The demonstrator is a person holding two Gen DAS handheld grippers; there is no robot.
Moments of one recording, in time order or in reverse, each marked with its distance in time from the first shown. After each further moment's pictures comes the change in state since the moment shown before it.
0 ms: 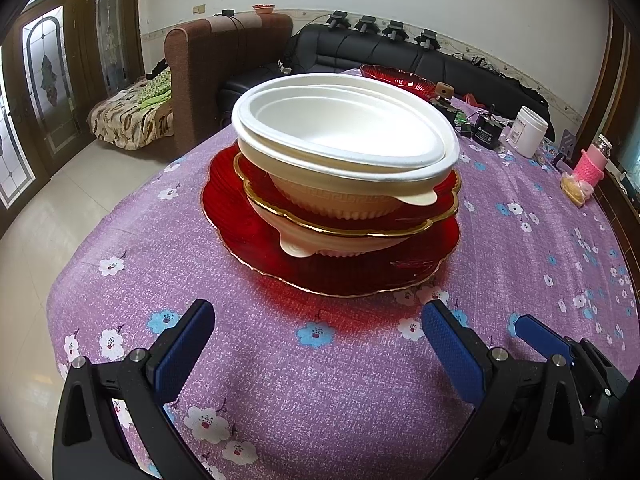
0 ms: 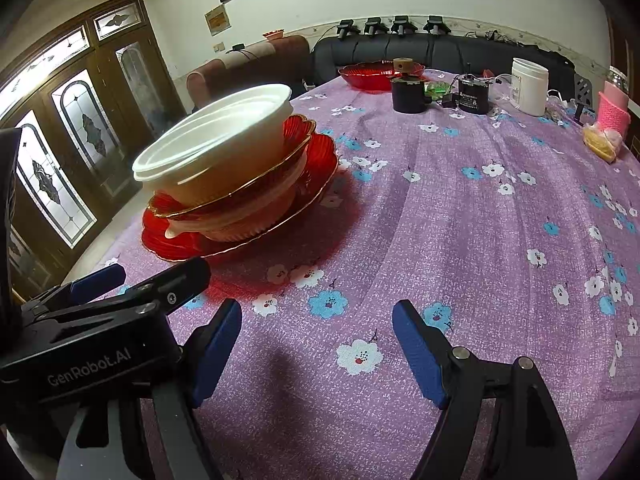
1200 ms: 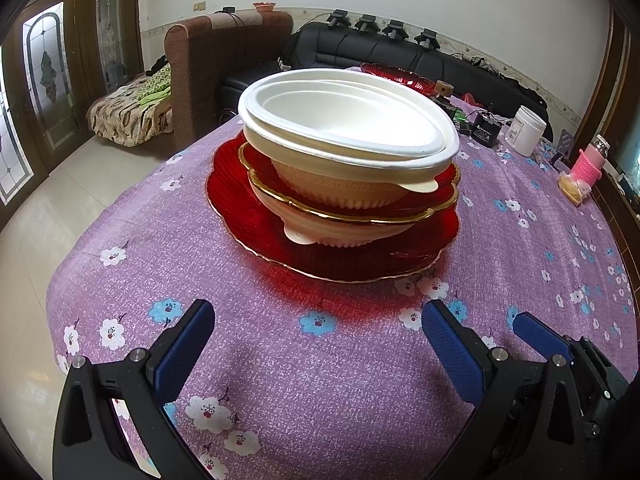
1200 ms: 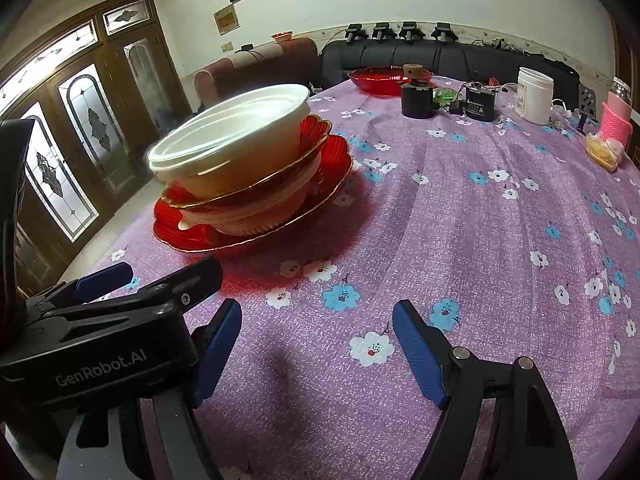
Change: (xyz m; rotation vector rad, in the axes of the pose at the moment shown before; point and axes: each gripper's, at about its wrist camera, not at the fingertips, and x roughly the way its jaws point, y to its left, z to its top) left arm -0.004 0.000 -0.004 -0.006 0.009 -0.012; right arm -0.006 0.011 -0.006 -0.033 -0.010 0.002
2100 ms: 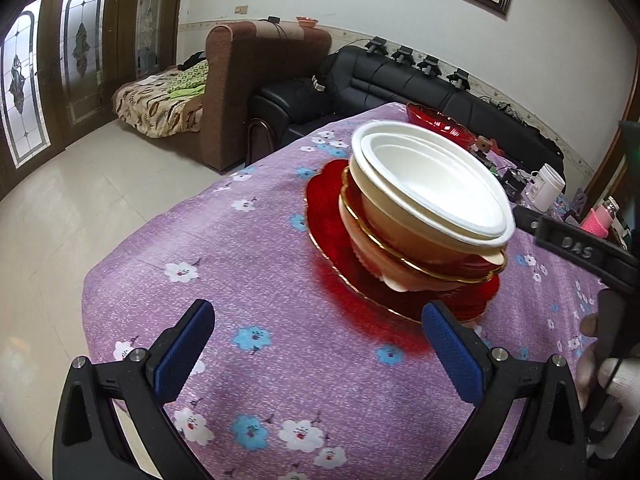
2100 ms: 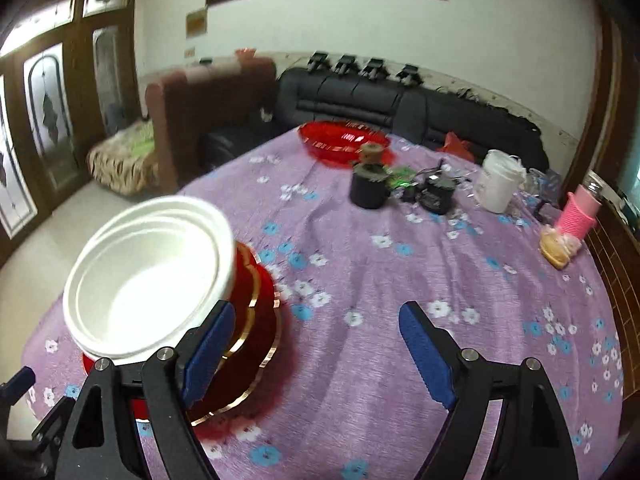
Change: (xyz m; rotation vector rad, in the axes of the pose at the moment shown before) left arm -0.022 0.074 0.015 -0.146 -0.072 0.008; right arm 0.030 0.004 0.121 -0.118 -0.038 -0.262
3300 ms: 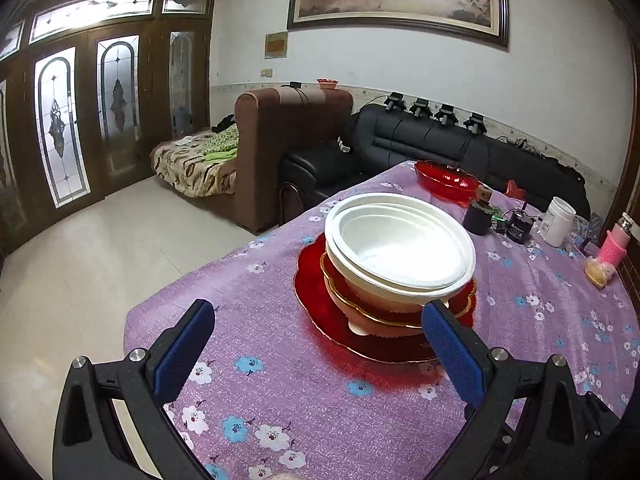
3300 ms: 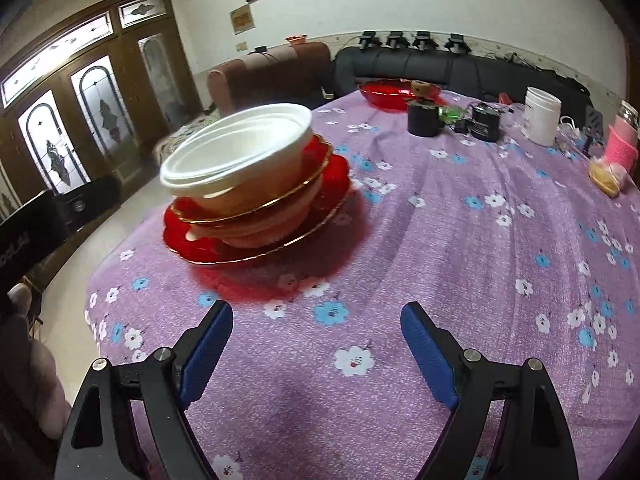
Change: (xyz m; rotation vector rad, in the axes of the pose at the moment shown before) left arm -0.053 -0.054 0.000 0.031 -0.238 0.158; right arm -0.045 -0.010 -0.106 0.051 0.014 0.289
